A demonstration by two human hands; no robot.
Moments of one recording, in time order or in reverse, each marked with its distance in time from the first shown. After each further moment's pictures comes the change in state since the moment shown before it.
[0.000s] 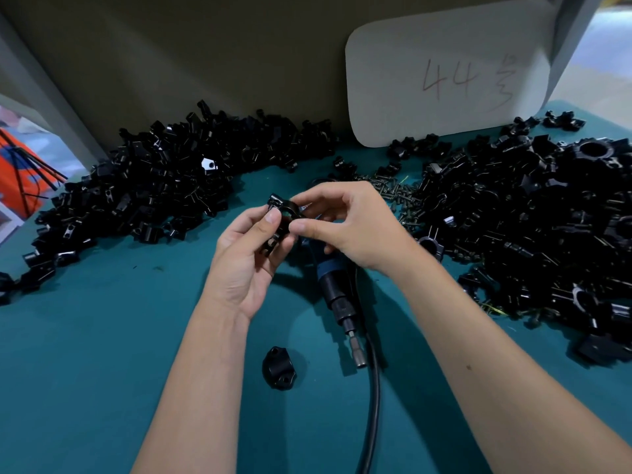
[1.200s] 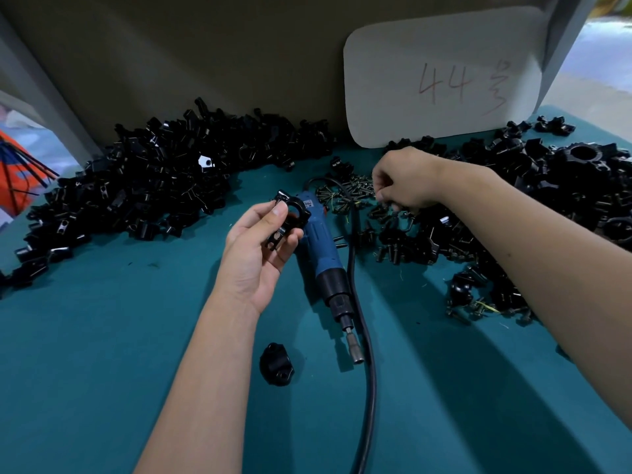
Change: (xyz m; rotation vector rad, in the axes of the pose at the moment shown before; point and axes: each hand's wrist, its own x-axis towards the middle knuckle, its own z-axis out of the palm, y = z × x) left_hand 0.003 -0.007 0.009 -0.010 0.028 -0.034; right_hand 0.056 -0.014 -0.096 -1.082 -0.299 0.330
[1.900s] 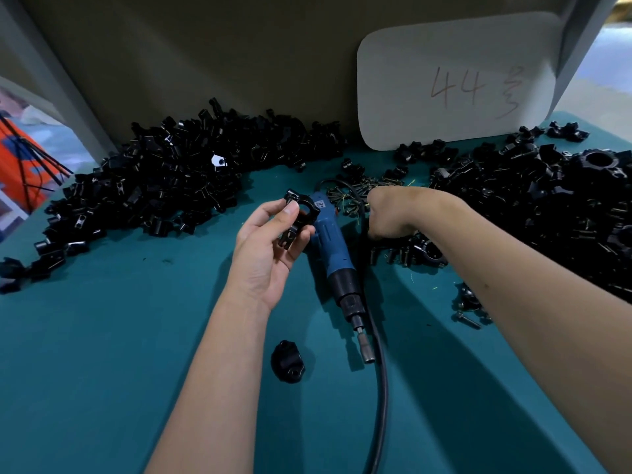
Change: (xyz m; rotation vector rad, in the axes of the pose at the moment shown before) left_hand 0.002 0.000 -0.003 -0.053 0.006 0.015; right_hand -0.004 -0.043 0.028 -0.092 -0.167 0.105
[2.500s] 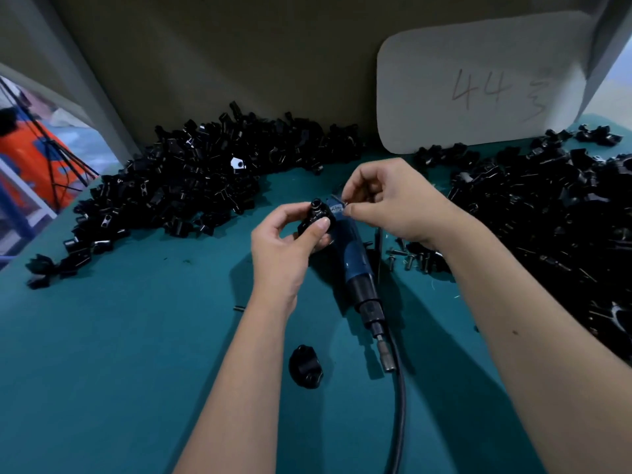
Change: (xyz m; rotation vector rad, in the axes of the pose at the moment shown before) left_hand 0.017 -0.019 -0.011 0.363 0.052 0.309; right_hand -0.024 -0.020 0.005 0.805 0.391 -0.383
